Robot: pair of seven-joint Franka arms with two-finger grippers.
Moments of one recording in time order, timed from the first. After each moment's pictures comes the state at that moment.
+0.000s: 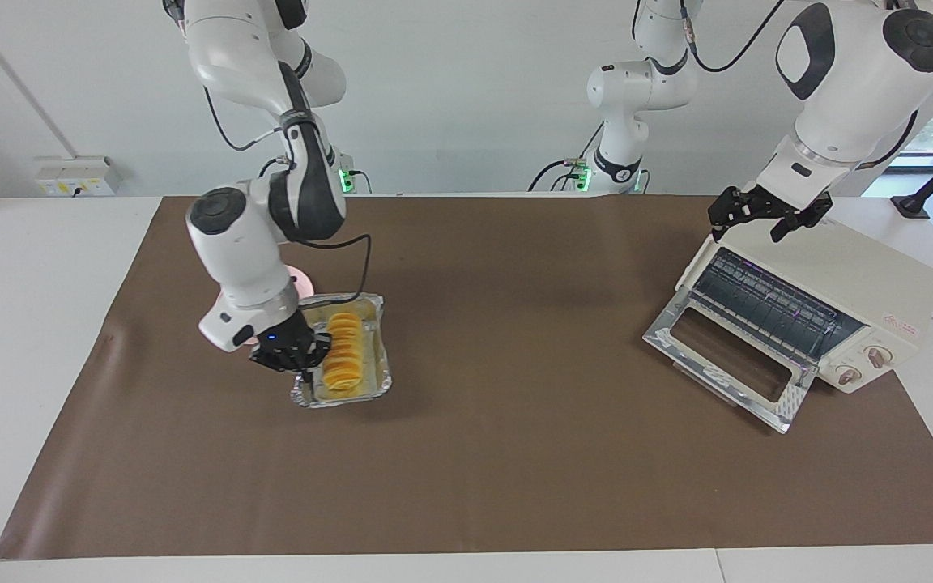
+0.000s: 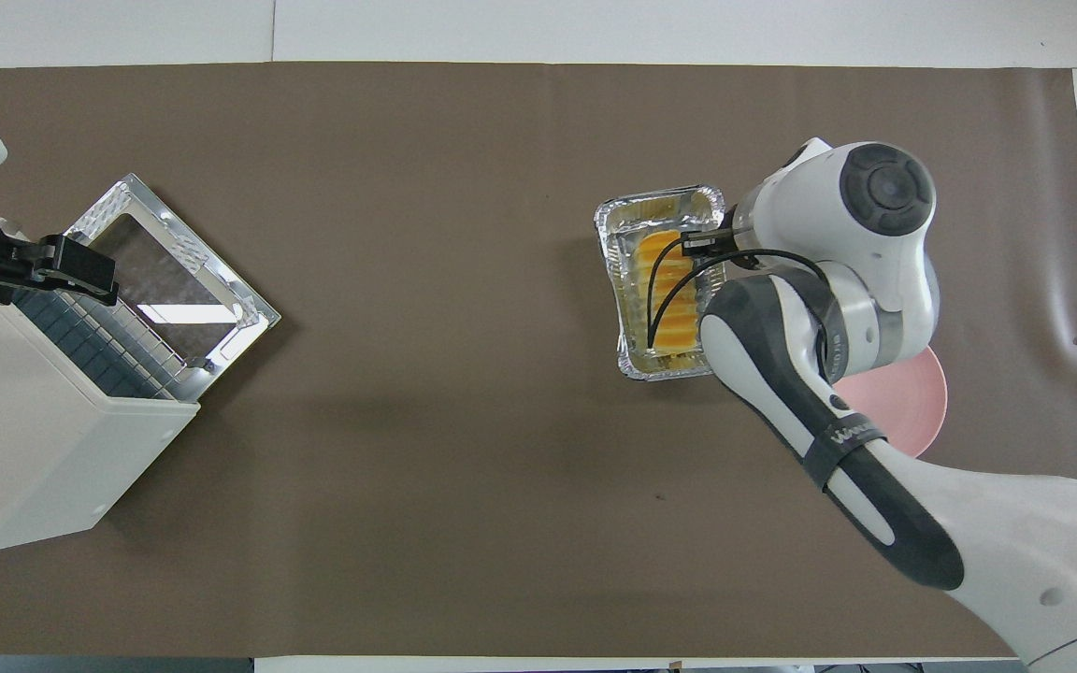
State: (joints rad) left arm -0.02 0.06 -0.07 -1.55 0.02 1.51 0.06; right arm -0.07 0.37 0.07 -1.70 0.05 2.26 -0.16
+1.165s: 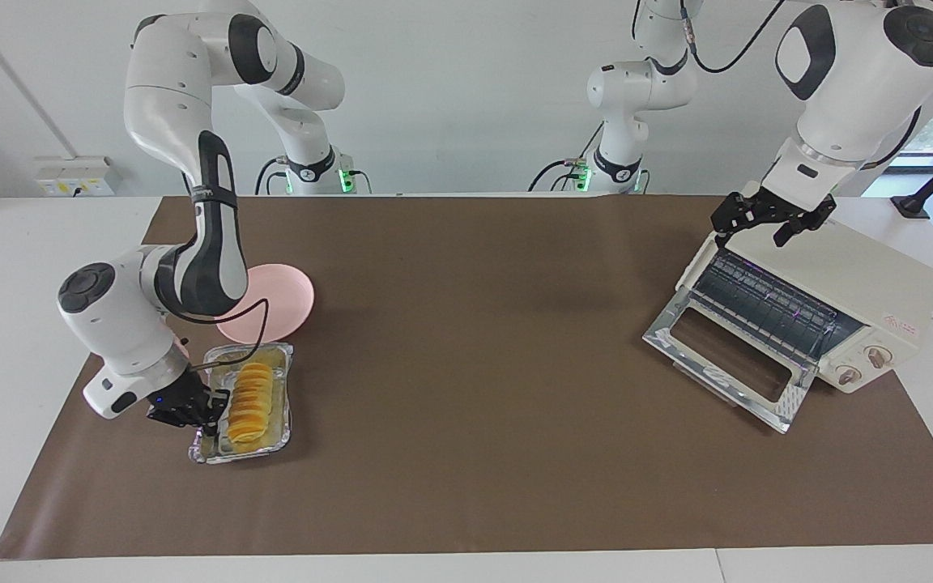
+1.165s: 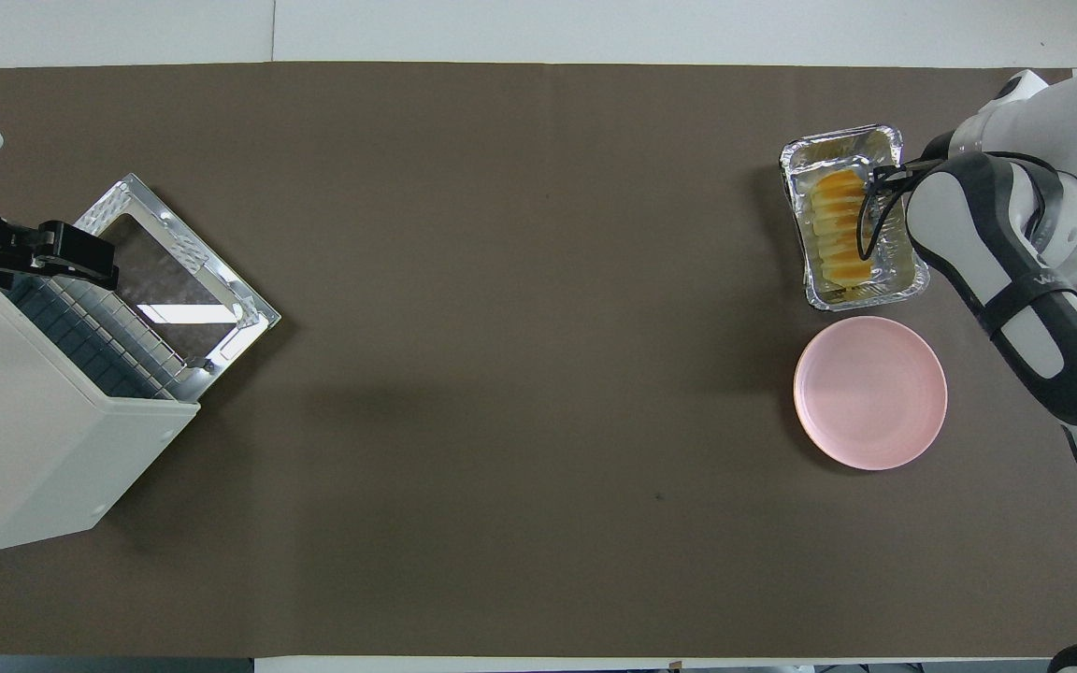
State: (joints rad) left arm -0.02 0.06 -0.07 -1.55 0.02 1.56 -0.01; right arm -0.17 0.59 0.07 -1.57 0.08 2.30 -0.25
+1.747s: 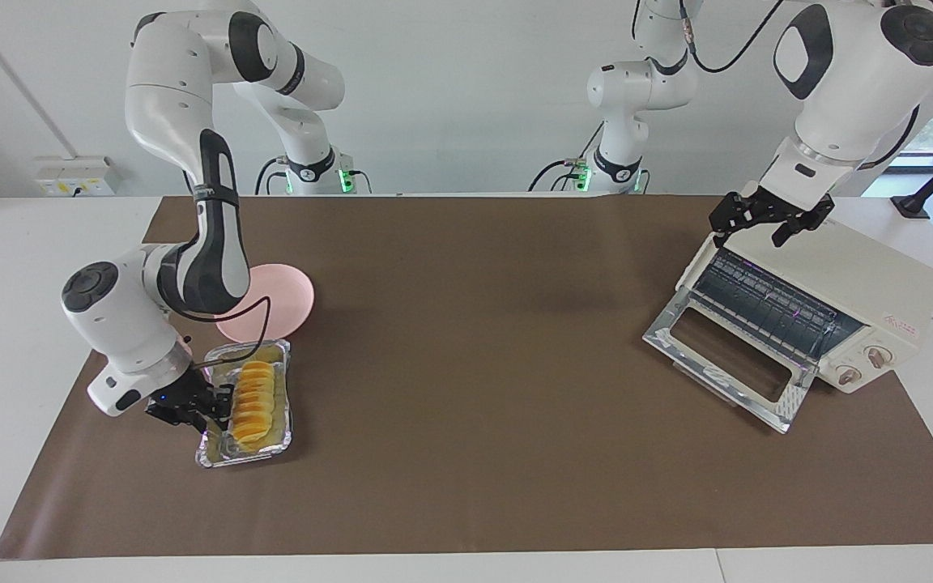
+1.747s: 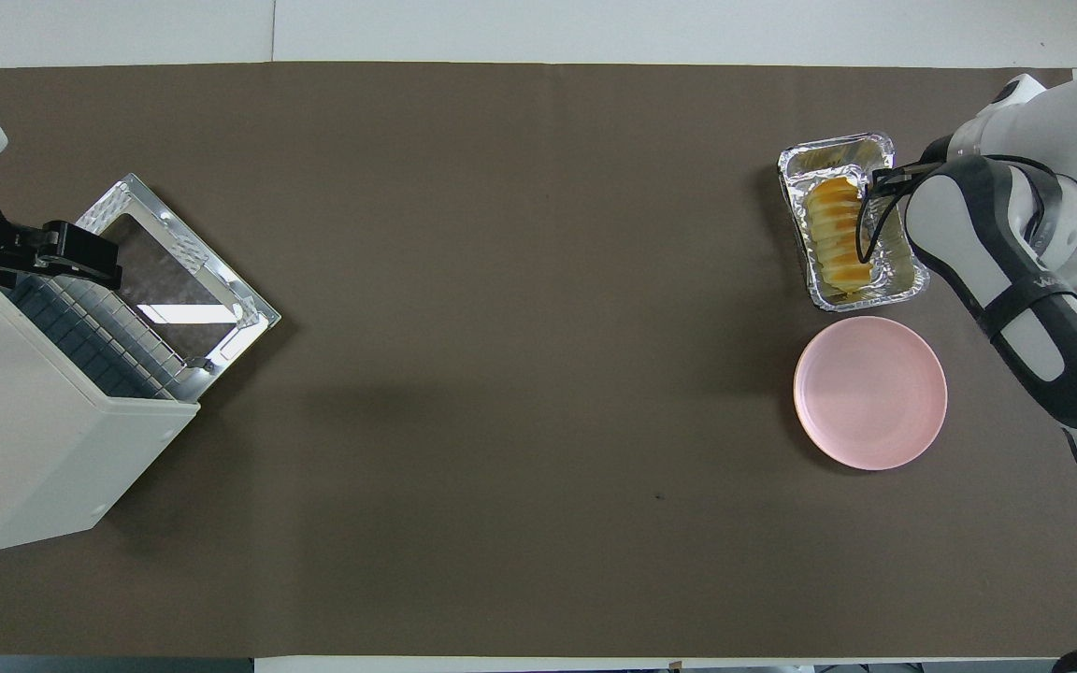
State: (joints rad) left arm -0.02 0.06 -0.07 -1.55 0.02 1.56 -0.01; right arm -0.16 0.55 0.08 -1.57 0.08 2.27 -0.25
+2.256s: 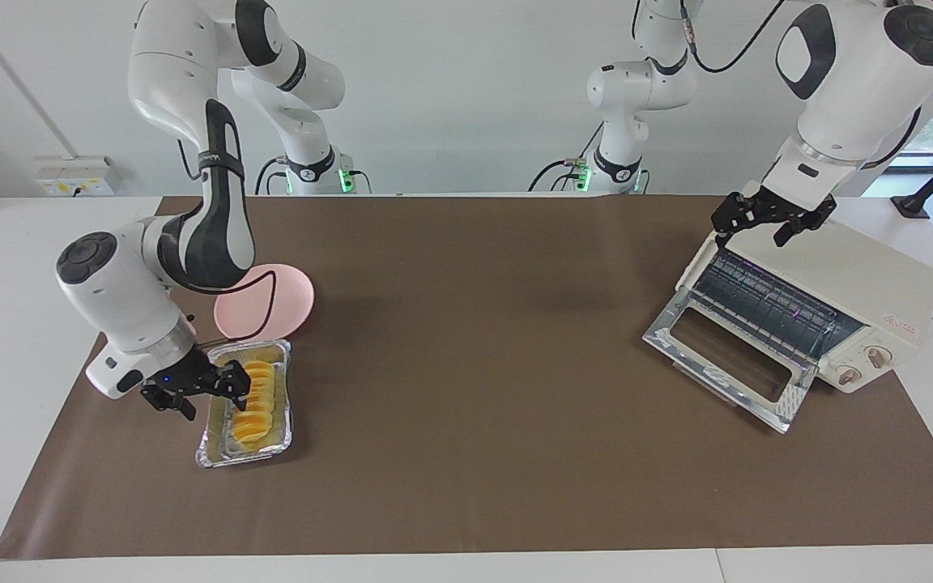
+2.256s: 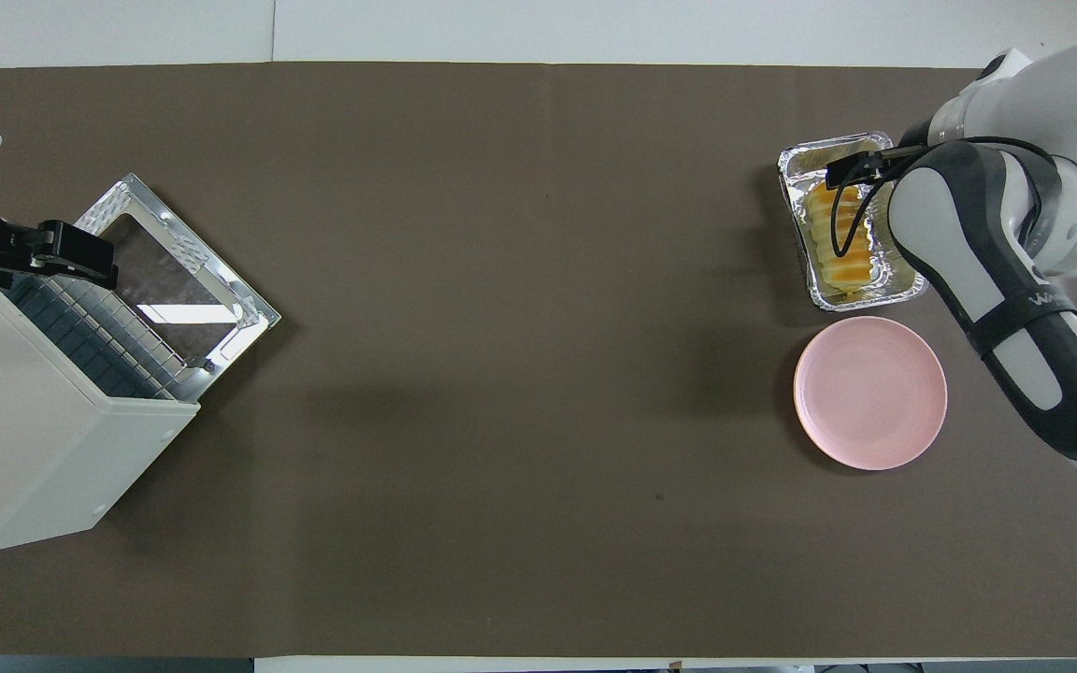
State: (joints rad) left arm -0.02 0.06 -0.07 -1.55 0.02 1.56 -0.01; right arm -0.09 0.50 0.08 -1.57 0.08 2.21 -0.16
